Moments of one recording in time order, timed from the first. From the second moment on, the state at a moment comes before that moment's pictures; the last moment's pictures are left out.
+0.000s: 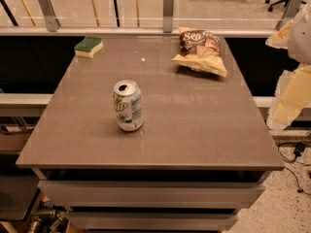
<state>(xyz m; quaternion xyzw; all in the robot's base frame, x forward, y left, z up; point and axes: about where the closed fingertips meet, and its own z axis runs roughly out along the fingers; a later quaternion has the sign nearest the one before) 0.438 -0.214 0.988 -0.60 0.78 -0.05 0.18</state>
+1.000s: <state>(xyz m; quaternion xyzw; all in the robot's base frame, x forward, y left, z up) 0.438 -0.205 0.990 -0.53 0.80 0.04 0.28</state>
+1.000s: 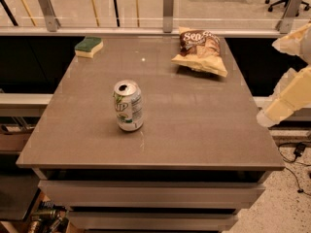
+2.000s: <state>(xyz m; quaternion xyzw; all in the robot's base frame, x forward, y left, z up) 0.452 -0.129 1.002 -0.47 0.74 0.16 0.46</state>
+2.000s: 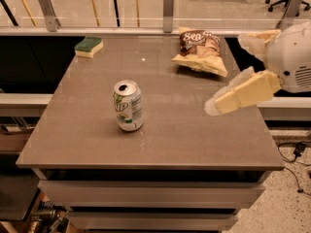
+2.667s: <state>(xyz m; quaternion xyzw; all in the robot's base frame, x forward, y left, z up) 0.478 -0.078 0.987 -0.48 0.71 0.17 0.49</state>
